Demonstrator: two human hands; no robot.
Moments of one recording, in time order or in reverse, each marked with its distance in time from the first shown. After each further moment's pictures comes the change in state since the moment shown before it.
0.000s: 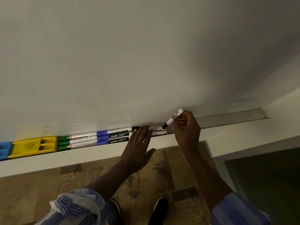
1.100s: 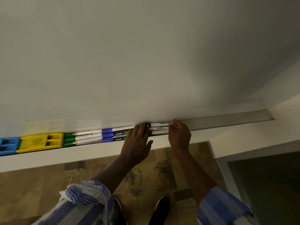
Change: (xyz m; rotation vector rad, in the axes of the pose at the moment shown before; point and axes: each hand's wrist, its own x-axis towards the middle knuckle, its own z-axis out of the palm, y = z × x) left_hand 0.005 -0.011 -0.011 0.132 0.101 -0.115; right_hand -0.021 0.016 0.042 -0.200 -0.178 0.318
